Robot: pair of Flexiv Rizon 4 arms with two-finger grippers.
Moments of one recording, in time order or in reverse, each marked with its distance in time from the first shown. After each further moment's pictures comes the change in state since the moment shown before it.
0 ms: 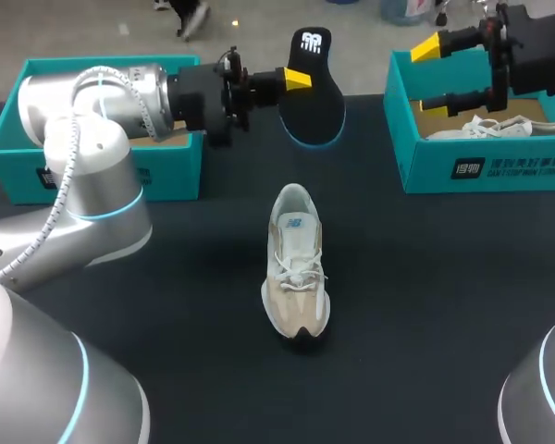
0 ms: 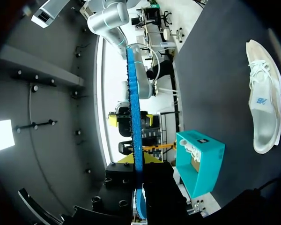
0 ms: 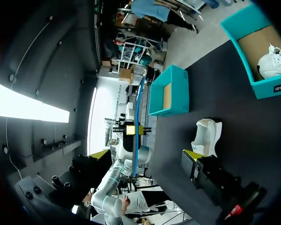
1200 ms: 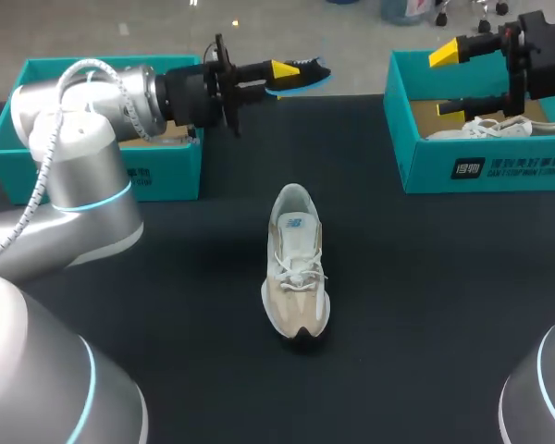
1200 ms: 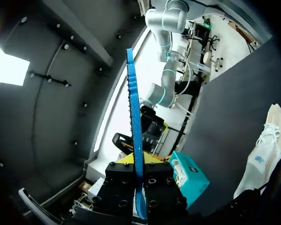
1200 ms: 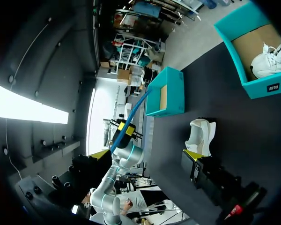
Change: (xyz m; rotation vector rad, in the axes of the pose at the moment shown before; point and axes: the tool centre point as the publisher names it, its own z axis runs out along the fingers) left arm -0.007 0.001 -0.012 0.009 -0.068 -0.520; right arm -0.014 0.000 -0.018 0.000 -0.014 0.009
